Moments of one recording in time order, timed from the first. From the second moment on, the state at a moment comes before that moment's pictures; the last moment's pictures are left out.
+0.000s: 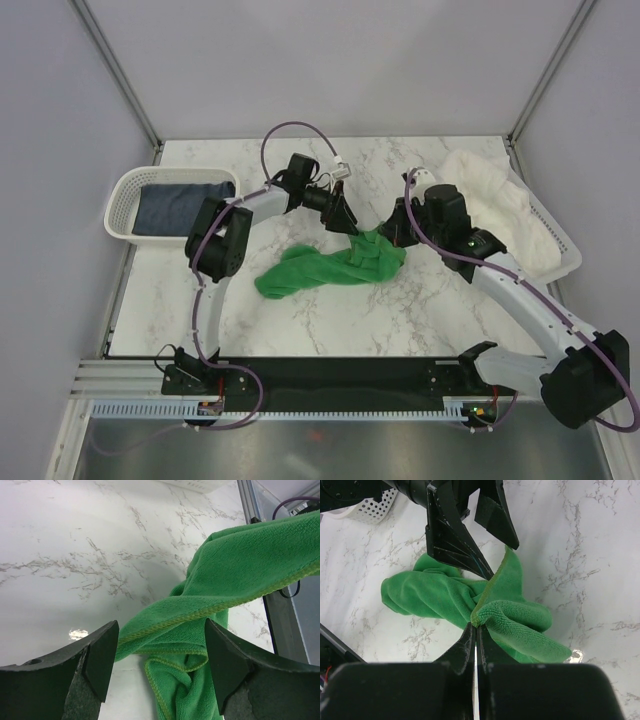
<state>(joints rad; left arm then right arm) -0.45 2.25 1.60 -0.11 1.21 0.17 0.46 1.14 0.92 -0.31 -0.19 0.34</state>
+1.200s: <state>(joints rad) -0.48 2.05 1.64 -0.38 0.80 0.20 0.34 1.21 1.13 -0.38 -0.17 0.38</state>
